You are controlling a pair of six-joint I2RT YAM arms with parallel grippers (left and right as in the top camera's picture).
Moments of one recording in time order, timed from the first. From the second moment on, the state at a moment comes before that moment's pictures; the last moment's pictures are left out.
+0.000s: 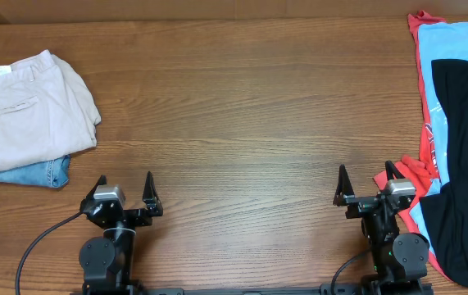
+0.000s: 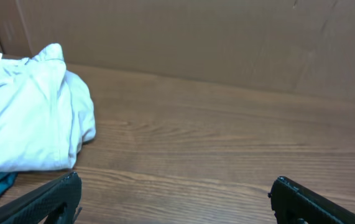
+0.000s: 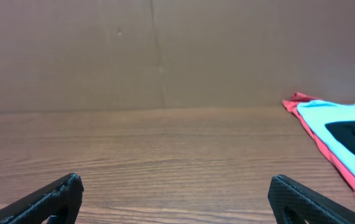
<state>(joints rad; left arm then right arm) 0.04 0.02 0.05 -0.17 0.03 -0.15 0.11 0.03 0.03 -0.02 0.02 0.09</state>
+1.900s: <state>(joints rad) 0.04 0.71 0.86 -0.81 0.08 -0.10 -0.52 1.51 0.88 -0.77 0.39 0.79</state>
